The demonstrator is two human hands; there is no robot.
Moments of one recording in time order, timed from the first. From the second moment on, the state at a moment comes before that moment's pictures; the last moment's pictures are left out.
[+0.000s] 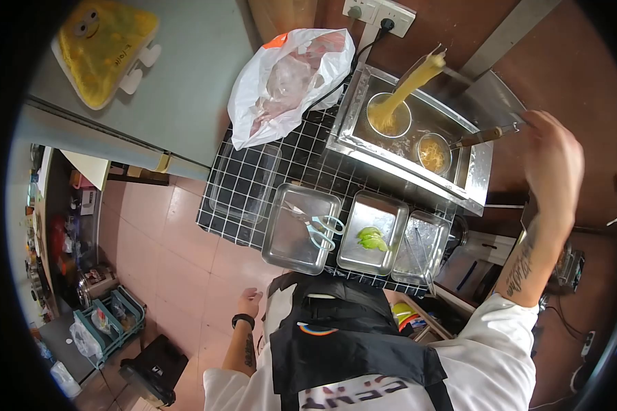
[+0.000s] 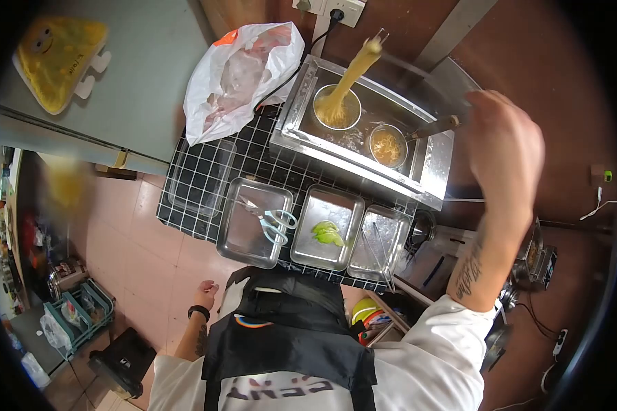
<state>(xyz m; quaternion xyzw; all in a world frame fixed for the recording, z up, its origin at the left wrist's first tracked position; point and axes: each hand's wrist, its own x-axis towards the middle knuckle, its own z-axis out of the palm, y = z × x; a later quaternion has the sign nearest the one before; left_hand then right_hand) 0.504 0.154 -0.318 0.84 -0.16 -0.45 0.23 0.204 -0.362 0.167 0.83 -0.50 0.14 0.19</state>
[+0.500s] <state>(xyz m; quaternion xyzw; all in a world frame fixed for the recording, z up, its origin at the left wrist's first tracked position) 0.499 0.167 -0.310 0.86 -0.15 -0.43 0.24 0.256 -0.430 -0.002 0.86 -0.47 -0.20 0.08</state>
